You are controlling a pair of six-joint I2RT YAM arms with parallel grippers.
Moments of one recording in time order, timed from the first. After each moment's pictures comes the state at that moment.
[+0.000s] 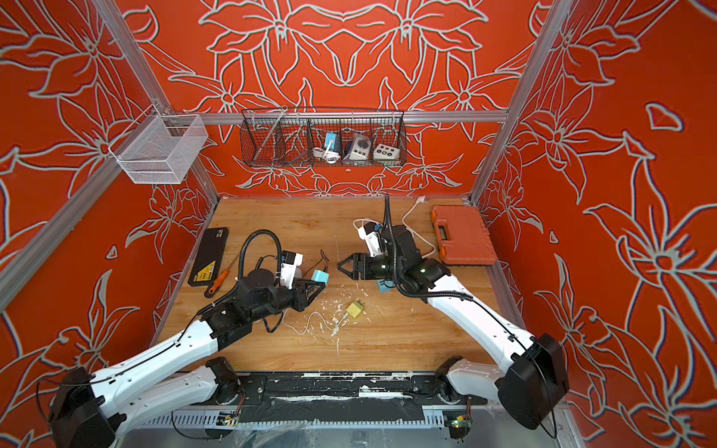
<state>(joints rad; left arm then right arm) -0.65 0.93 0.57 -0.01 0.23 -0.60 0.61 1.21 0.97 -0.34 -0.57 0.57</state>
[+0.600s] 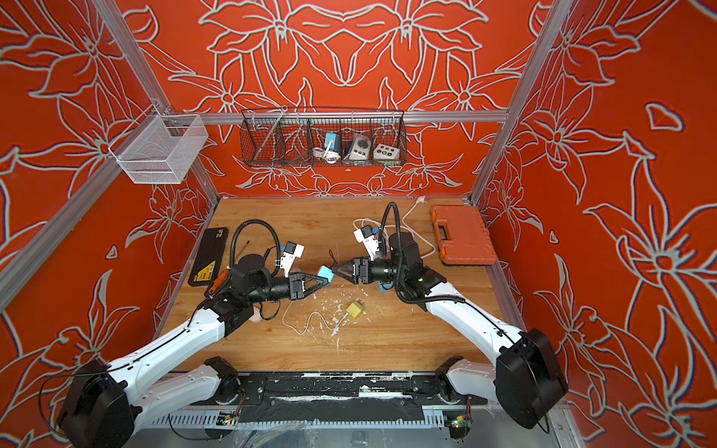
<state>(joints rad) -0.48 1.03 0.58 0.20 0.75 -0.82 0.59 1.23 0.81 0.12 -0.83 0.68</state>
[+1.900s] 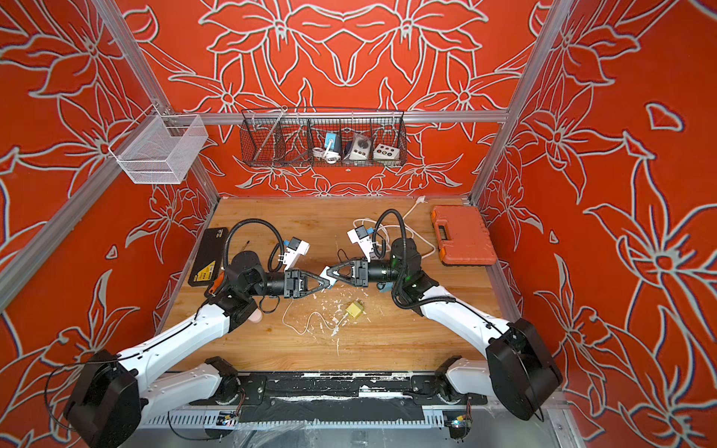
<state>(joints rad) -0.46 1.09 0.58 0.48 1.02 -1.01 0.63 1.27 0.73 0.55 -1.01 0.89</state>
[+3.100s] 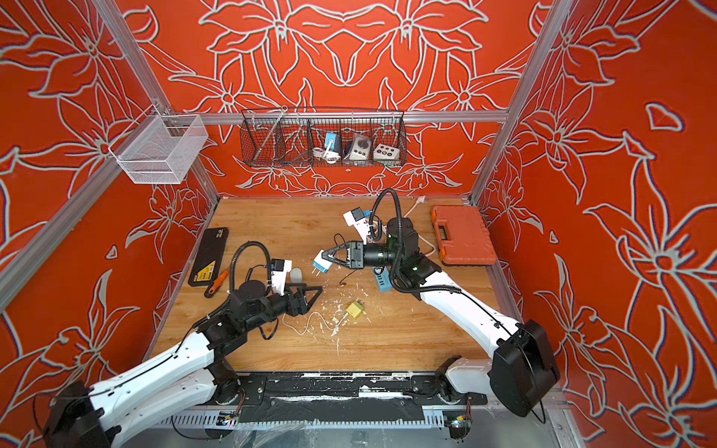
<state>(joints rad) -0.68 0.88 0.41 0.13 0.08 -0.61 0.62 1.30 0.97 0.26 -0.97 0.91</state>
